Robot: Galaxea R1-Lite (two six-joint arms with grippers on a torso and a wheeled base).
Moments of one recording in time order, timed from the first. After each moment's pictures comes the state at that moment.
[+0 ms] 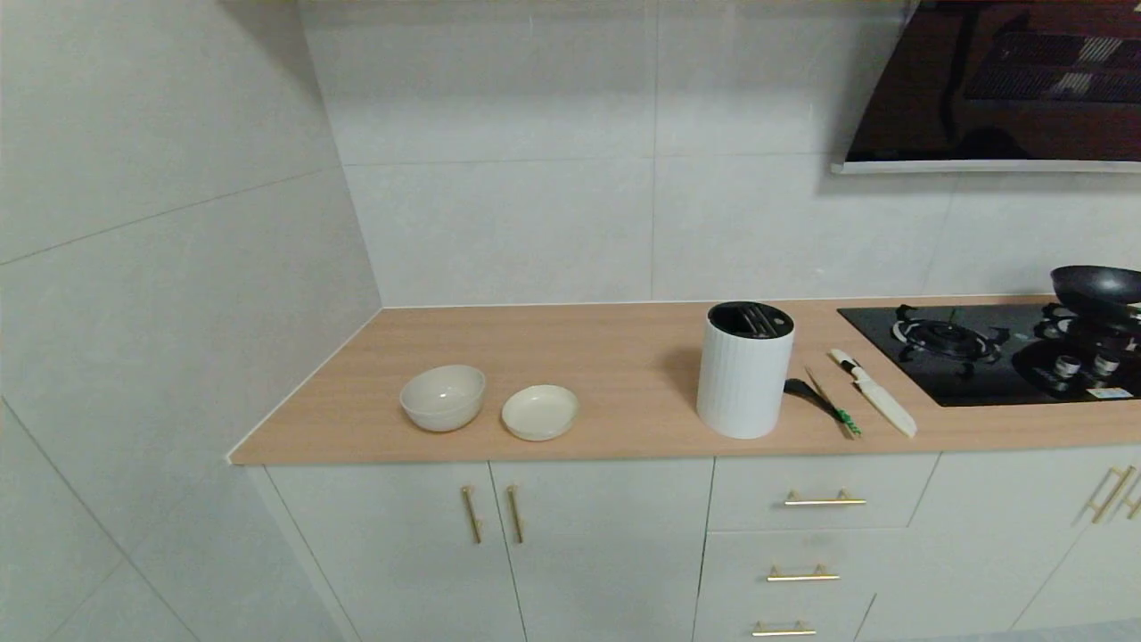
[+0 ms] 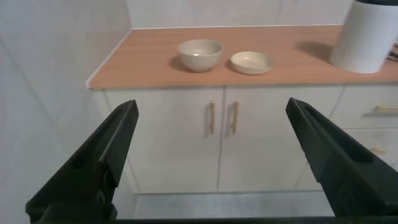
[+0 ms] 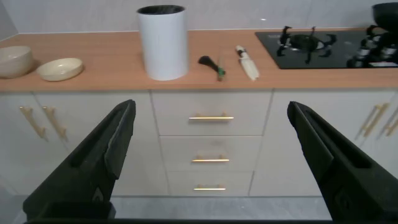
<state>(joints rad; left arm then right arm) 0.00 0.00 0.00 0.00 -0.01 0.00 0.00 0.00 0.00 0.00 0.01 0.00</state>
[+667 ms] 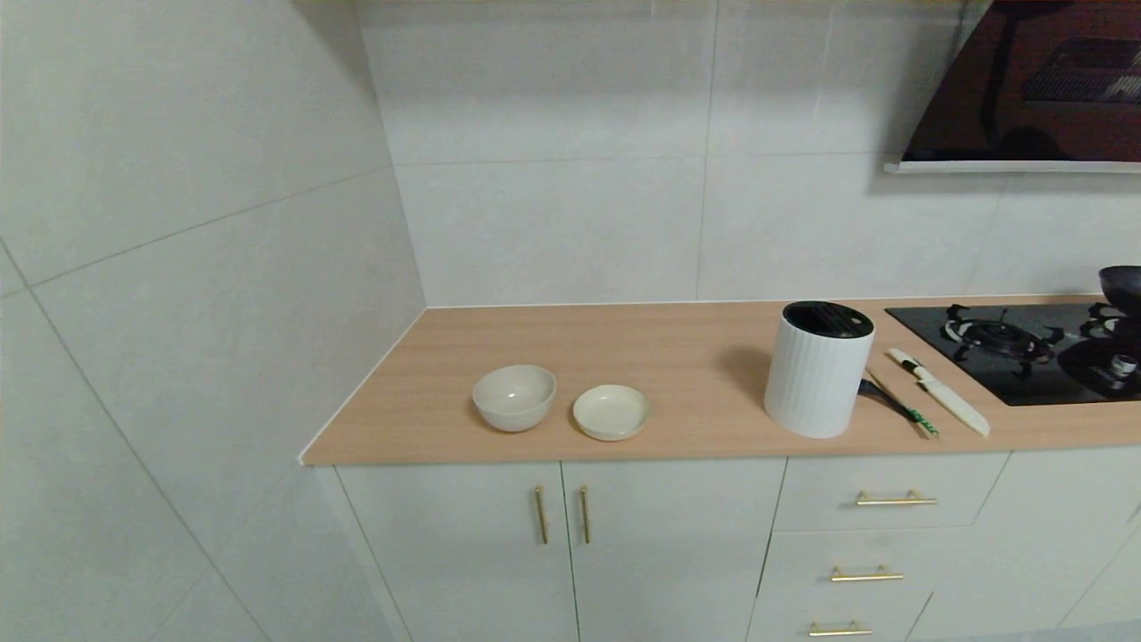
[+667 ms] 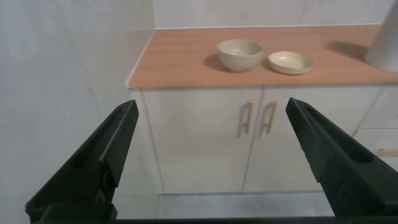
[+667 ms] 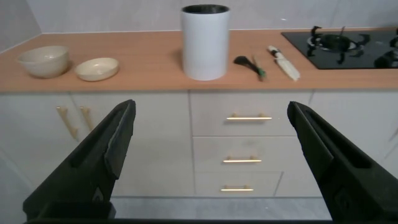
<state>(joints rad) 0.00 0.00 0.00 0.00 -0.01 0.00 0.00 0.00 0.00 0.00 0.02 0.00</state>
